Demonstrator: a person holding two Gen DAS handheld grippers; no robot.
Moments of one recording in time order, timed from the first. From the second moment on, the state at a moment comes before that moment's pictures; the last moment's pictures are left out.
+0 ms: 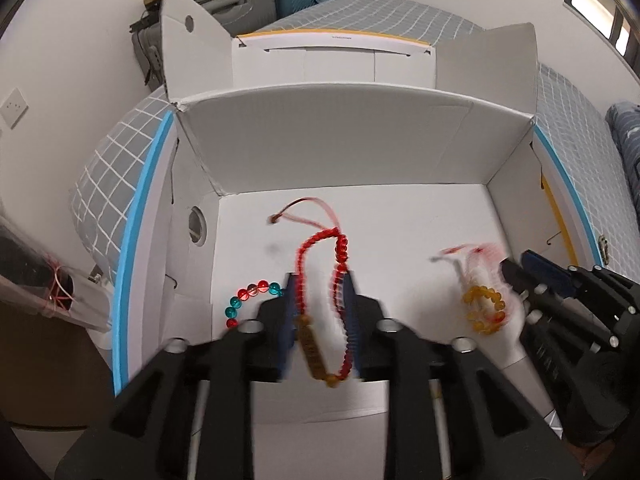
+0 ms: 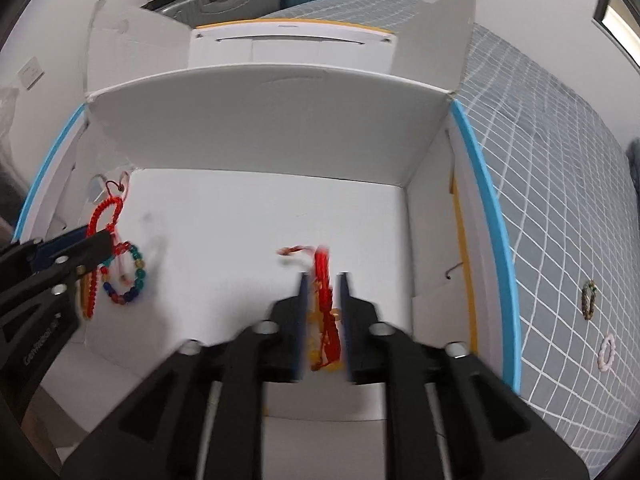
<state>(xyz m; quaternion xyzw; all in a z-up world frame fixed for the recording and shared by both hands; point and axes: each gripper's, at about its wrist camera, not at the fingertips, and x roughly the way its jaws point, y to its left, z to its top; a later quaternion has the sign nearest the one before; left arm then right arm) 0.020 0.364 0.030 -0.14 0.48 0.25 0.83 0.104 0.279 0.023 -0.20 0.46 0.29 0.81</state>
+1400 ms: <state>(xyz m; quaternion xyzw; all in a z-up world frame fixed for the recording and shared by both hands) 0.076 0.187 0.123 -0.08 0.39 0.16 0.90 0.097 0.049 0.131 -0.15 0.36 0.19 0.90</state>
